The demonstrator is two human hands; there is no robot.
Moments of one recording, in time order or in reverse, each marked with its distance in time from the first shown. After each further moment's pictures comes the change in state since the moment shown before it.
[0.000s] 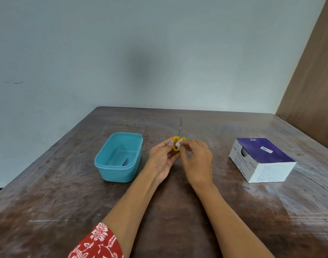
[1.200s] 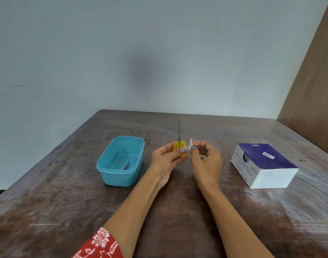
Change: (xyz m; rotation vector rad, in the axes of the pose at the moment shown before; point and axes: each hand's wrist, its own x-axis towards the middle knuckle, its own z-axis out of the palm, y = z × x) left_hand -0.008 0.002 0.002 0.107 -0.041 0.049; right_hand 0.007 -0.006 -0.010 0.453 0.120 0.393
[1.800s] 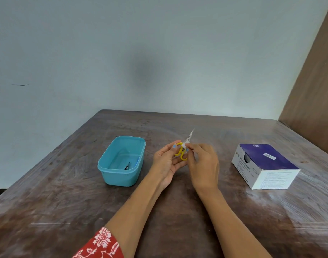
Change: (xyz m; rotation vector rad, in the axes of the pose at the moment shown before) left_hand 0.006 -0.004 -0.001 -0.042 0.006 -0.050; right_hand 0.000 0.012 0.001 -0.530 -0.009 -0.489
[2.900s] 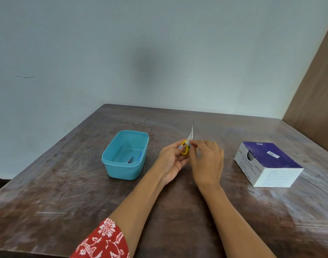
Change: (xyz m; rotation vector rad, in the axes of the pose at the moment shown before) left_hand -0.008 0.004 0.005 -0.026 -0.119 -0.096; right_hand -0.002 0.001 0.001 -0.161 -0.016 0.003
